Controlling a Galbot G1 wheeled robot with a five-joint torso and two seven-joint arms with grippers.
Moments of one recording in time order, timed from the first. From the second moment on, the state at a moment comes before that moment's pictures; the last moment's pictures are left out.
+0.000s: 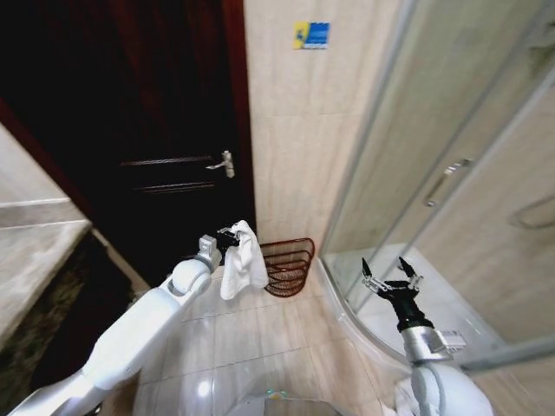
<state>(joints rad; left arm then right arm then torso) 0.88 -0.88 -0.08 -1.81 -0.58 0.24 -0.15 -1.65 1.60 0.84 2.29 0.11 -0.03 -0.30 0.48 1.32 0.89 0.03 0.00</state>
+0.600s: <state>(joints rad) 1.20 -1.13 -0.27 -1.97 -0.38 0.06 -0.22 -1.63 1.61 0.84 2.27 0.08 -0.02 -0.18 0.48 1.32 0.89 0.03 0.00</state>
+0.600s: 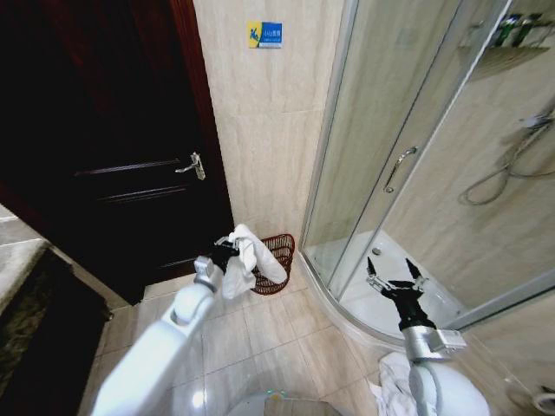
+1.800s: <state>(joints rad) 1.17 -1.18 -0.37 -1.90 -0.36 0.07 -0.08 -1.68 1.61 0.87 2.37 0.08 -0.16 -0.32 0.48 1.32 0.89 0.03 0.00</state>
